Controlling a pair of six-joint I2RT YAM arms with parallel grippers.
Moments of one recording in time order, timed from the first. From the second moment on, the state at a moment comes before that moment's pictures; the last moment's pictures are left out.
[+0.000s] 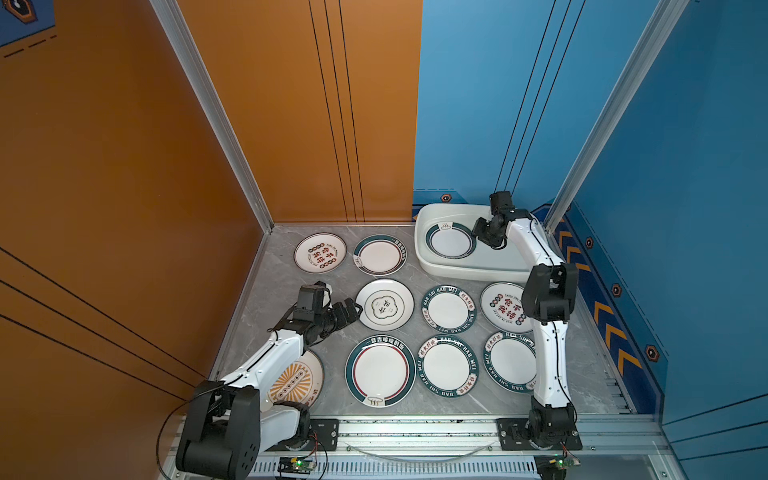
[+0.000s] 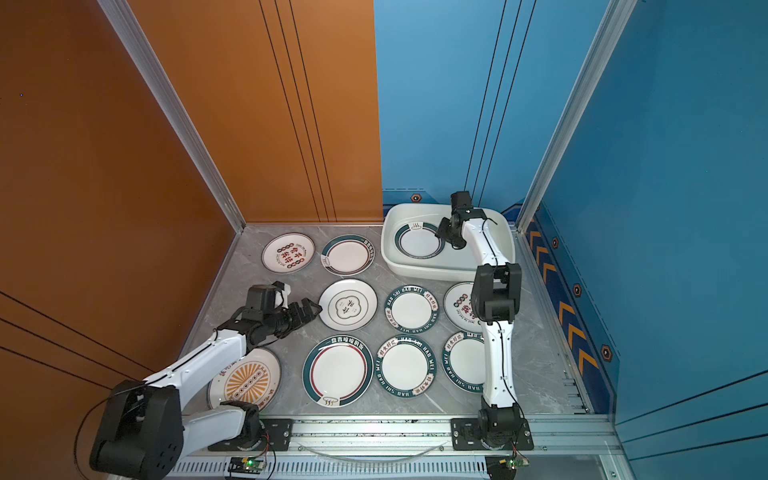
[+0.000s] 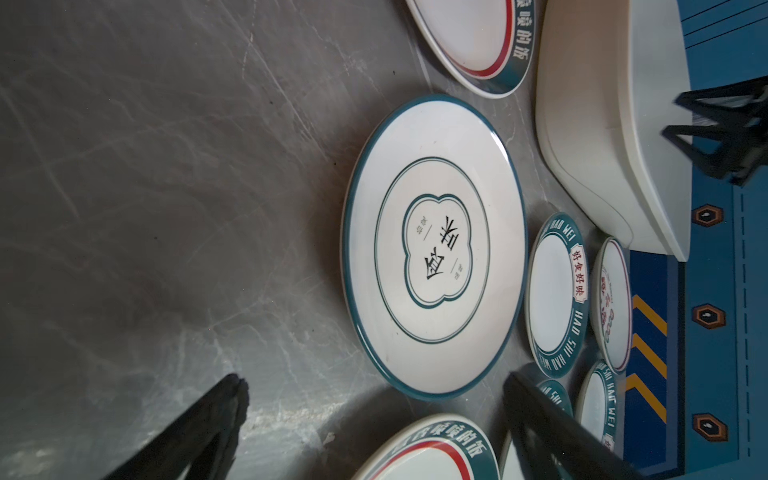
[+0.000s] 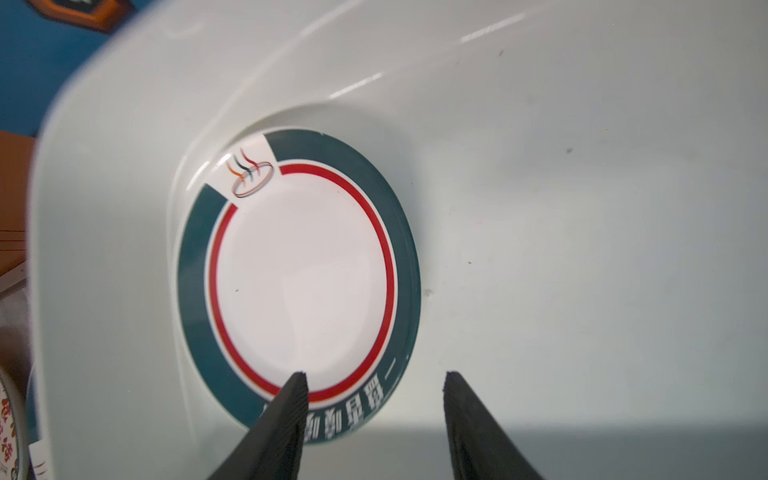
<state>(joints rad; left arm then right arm) -0.16 1.23 0.57 -0.20 0.34 -0.66 0.07 2.32 2.23 -0.86 -0.08 0.47</state>
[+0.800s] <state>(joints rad) -0.21 1.55 0.60 0.11 0.33 -0.76 0.02 1.53 1.34 -0.70 -0.28 0.42</state>
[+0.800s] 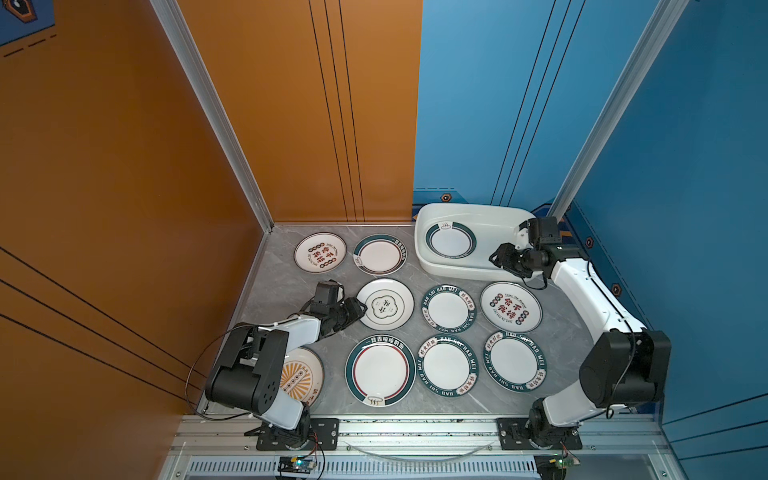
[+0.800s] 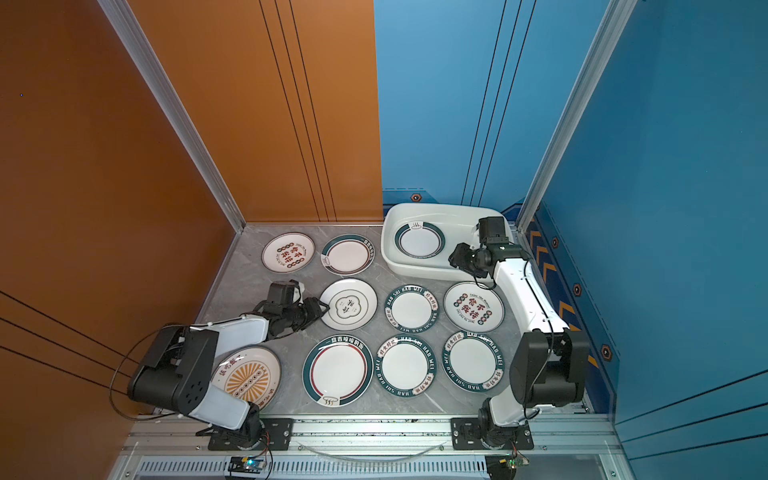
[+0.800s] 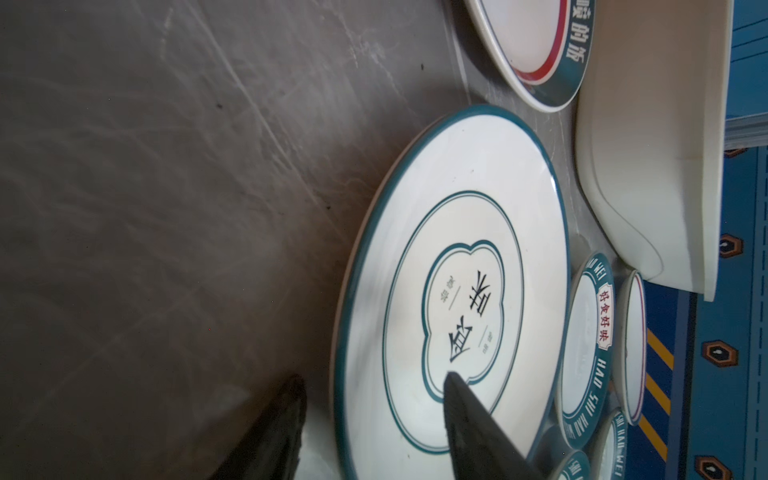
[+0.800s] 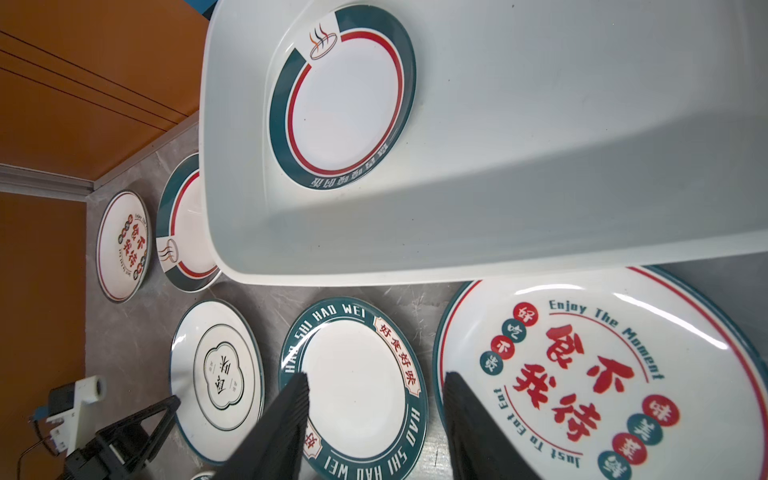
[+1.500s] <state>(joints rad) -0.22 1.65 0.61 0.31 0.39 -0.81 0.02 1.39 1.13 -0.67 -0.33 0.42</state>
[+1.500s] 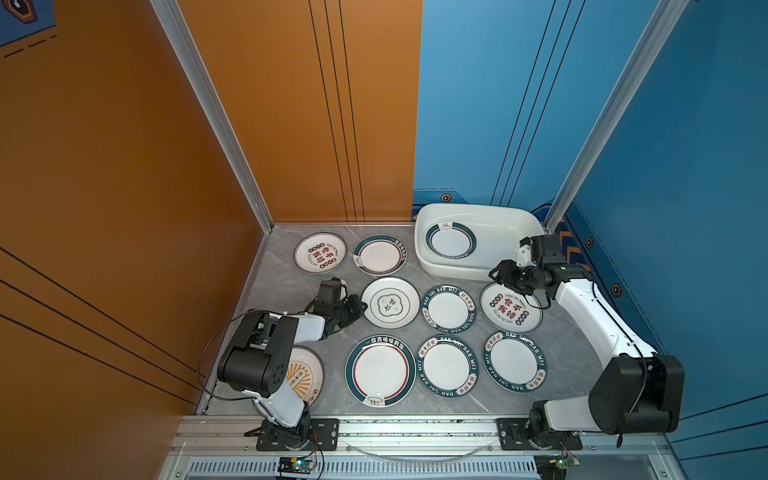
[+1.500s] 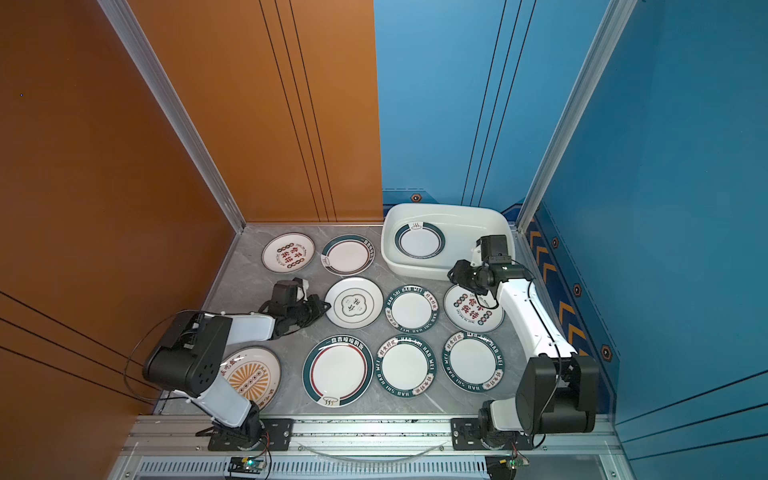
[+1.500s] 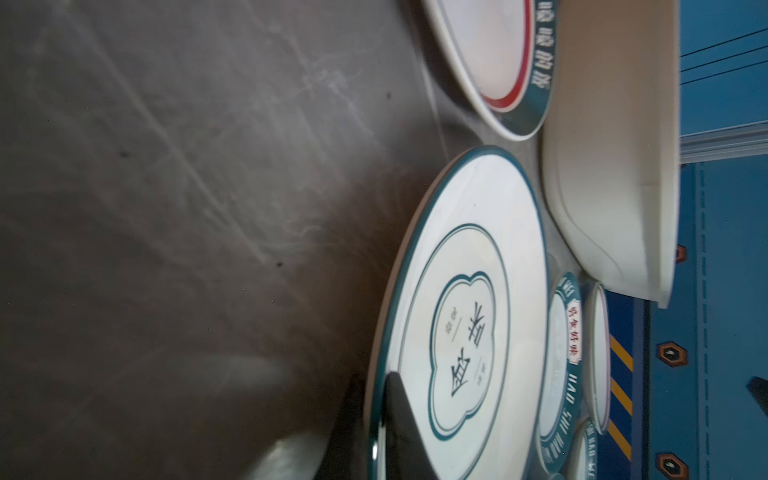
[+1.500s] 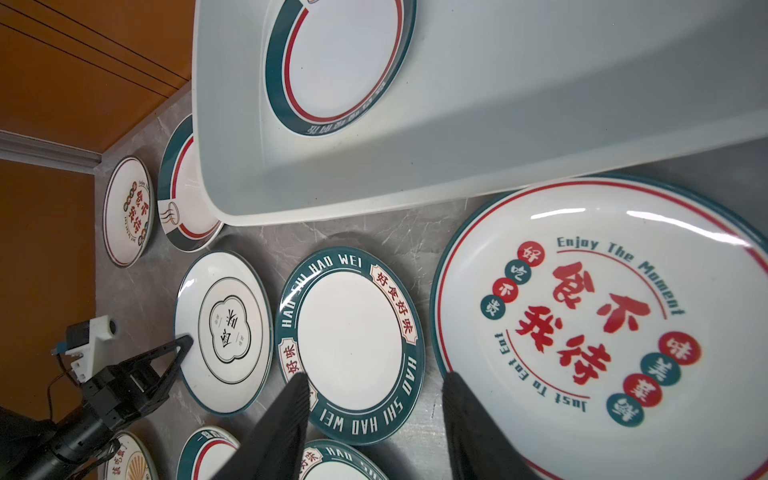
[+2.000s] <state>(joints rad) -0.16 1.50 0.58 0.15 0.42 -0.80 0.05 1.30 0.95 -0.47 -0.58 0.49</state>
